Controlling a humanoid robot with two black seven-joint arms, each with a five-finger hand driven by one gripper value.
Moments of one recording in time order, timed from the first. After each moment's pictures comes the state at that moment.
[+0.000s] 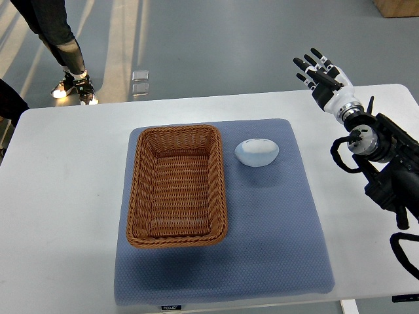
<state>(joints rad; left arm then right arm) 0.00 0.00 -0.16 -0.14 0.06 -0.05 -0.04 0.75 -0.13 1.11 0.60 -0.36 0.09 0.17</state>
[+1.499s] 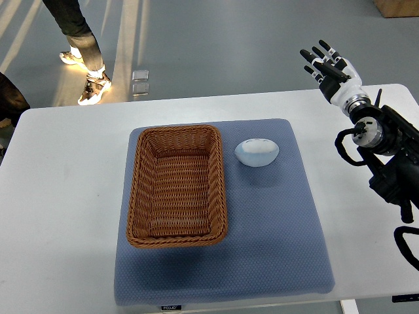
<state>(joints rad) 0.00 0.00 -0.16 -0.14 0.06 -0.05 -0.04 0.78 -0.15 1.11 0.60 -0.36 0.05 0.17</state>
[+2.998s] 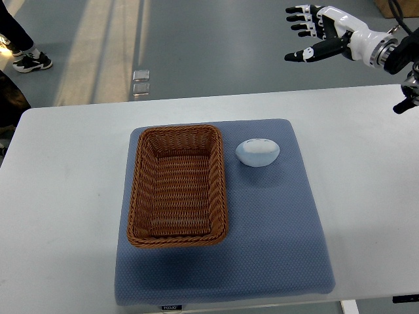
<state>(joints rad) 0.00 0.00 -0.16 -0.14 0.06 -0.05 -0.04 0.99 -0.55 0.68 0.96 -0.94 0.33 0.09</state>
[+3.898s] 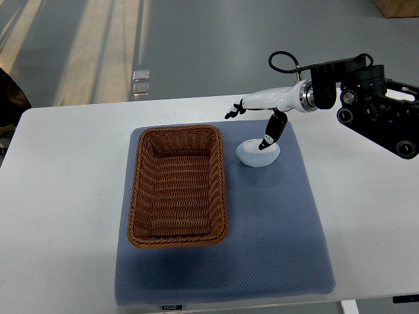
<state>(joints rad) 0.00 0.00 -0.16 -0.14 0.06 -0.05 -0.04 1.08 -0.40 0.41 1.10 -1.61 0.51 0.04</state>
